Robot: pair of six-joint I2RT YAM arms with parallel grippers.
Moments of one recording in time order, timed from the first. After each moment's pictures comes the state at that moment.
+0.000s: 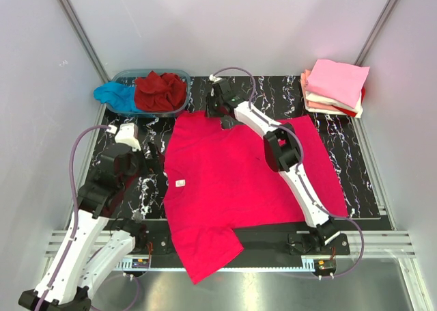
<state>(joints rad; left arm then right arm) -0.33 0.62 0.83 -0.75 -0.14 -0.34 0.58 2.66 2.37 -0.42 -0.11 0.38</state>
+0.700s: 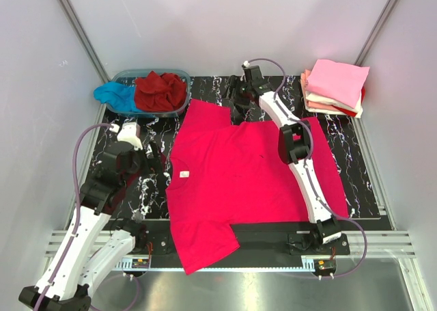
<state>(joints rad) -0.33 0.65 0.83 -0.75 -0.13 -0.34 0.35 2.78 2.58 -0.46 -0.27 0.55</state>
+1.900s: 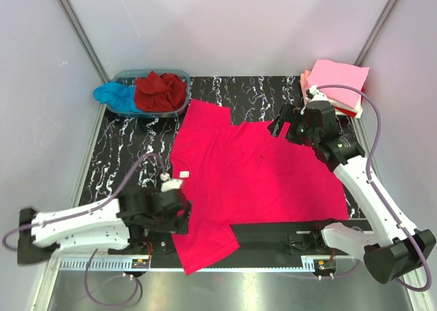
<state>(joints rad) -1.19 0.76 0.69 -1.19 -0.10 -1.05 0.37 1.10 1.14 -0.60 0.04 0.56</state>
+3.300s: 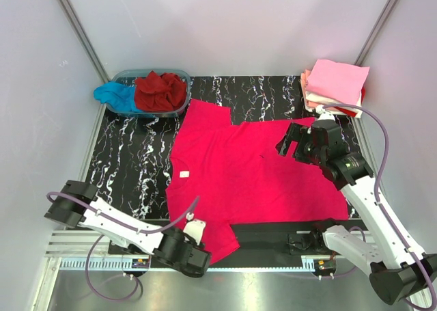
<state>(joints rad) -1.90 1.22 0.61 -0.89 -0.11 -1.57 0.37 0.91 0.99 -0.73 0.07 0.57</state>
